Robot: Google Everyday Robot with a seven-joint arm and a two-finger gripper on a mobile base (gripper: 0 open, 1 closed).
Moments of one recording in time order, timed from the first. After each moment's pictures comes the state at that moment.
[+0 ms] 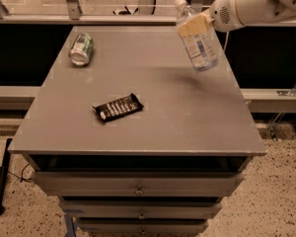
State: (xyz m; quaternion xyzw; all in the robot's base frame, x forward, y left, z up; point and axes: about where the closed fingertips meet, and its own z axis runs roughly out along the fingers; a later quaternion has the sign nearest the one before) arm 0.709 -0.133 0.965 -0.33 0.81 0.20 0.45
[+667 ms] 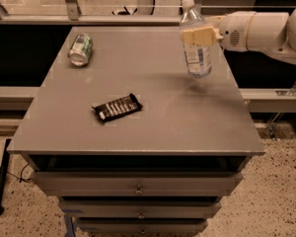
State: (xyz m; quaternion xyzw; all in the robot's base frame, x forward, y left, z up) arm 0.683 -0.135 0.969 -0.34 0.70 0.27 0.56
